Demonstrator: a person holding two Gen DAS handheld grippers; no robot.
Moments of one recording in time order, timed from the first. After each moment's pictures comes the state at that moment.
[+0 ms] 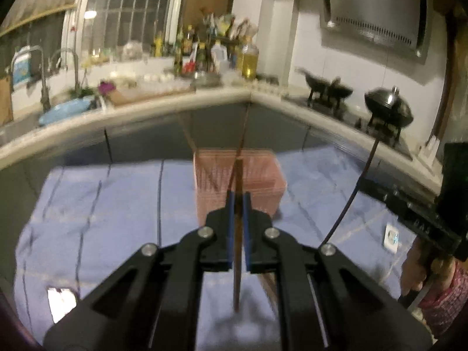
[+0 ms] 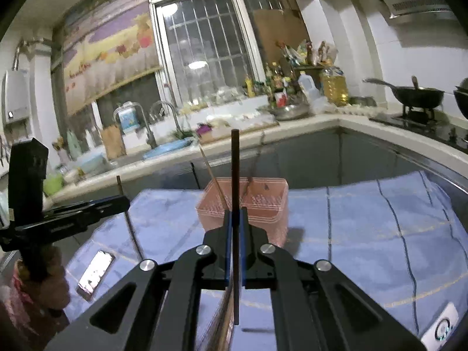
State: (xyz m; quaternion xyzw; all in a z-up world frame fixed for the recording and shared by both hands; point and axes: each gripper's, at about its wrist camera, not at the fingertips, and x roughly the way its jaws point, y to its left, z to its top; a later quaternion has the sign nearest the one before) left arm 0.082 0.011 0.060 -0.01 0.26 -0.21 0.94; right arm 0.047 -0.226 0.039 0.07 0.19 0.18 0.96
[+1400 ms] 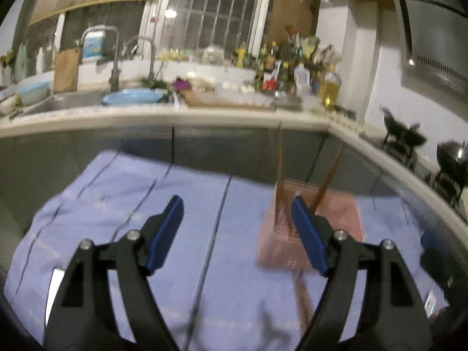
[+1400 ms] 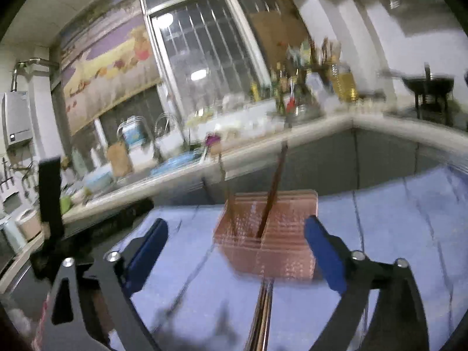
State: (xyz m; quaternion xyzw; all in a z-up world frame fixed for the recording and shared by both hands) left arm 0.129 0.048 0.019 -0.08 0.24 -0.02 0.97; right arm 0.077 -0.196 0.010 0.12 0.20 0.20 0.95
